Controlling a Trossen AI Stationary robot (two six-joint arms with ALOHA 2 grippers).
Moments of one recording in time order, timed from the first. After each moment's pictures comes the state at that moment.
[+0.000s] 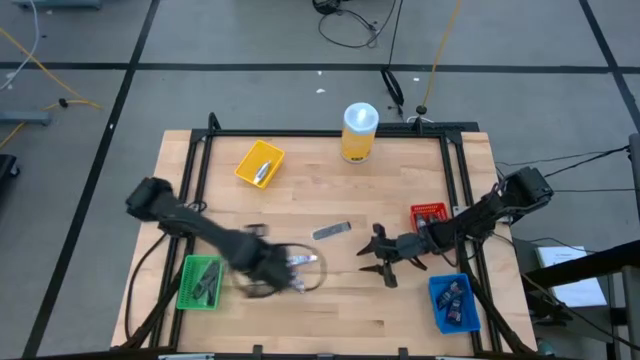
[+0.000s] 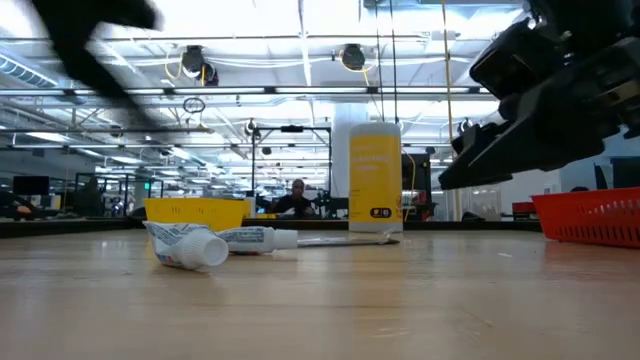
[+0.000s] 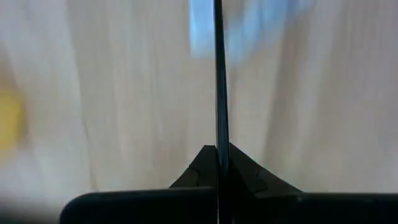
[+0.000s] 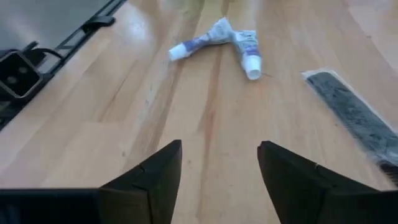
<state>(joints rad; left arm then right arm) -0.47 1.78 1.55 -1.44 -0.07 -0.55 0.37 1.54 0.37 0.72 0.13 0.22</state>
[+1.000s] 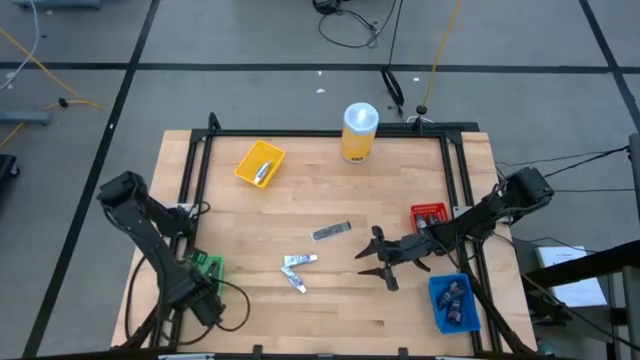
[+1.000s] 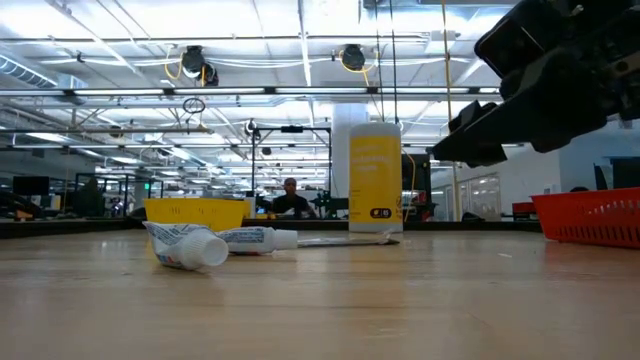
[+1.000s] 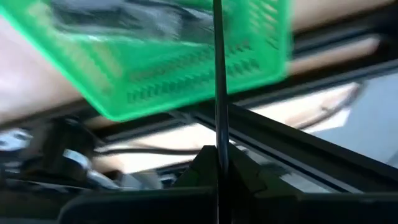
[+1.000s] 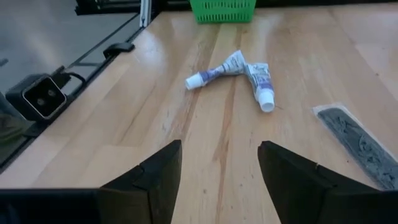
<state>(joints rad) -0.89 1.58 1.19 -1.57 0.41 -0.53 0.39 1.54 0.37 0.82 0.13 0.18</state>
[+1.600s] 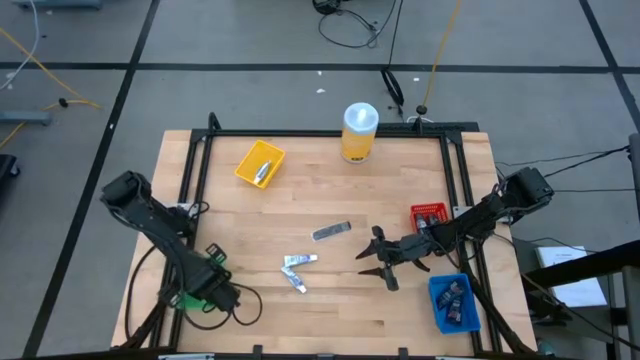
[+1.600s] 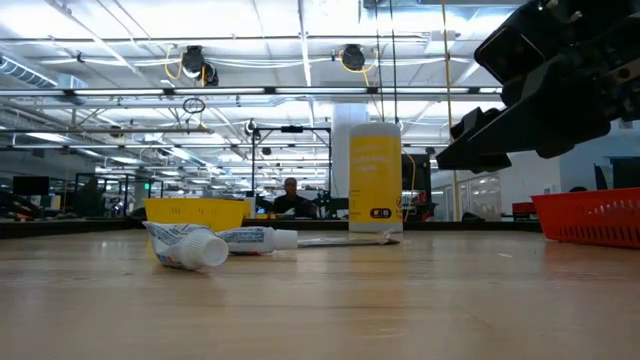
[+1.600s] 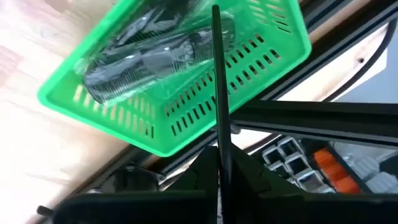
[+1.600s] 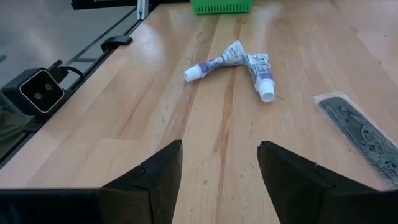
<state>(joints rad) -0.78 1.59 1.15 -1.57 0.37 0.00 0.40 1.54 0.37 0.79 0.13 0.20</state>
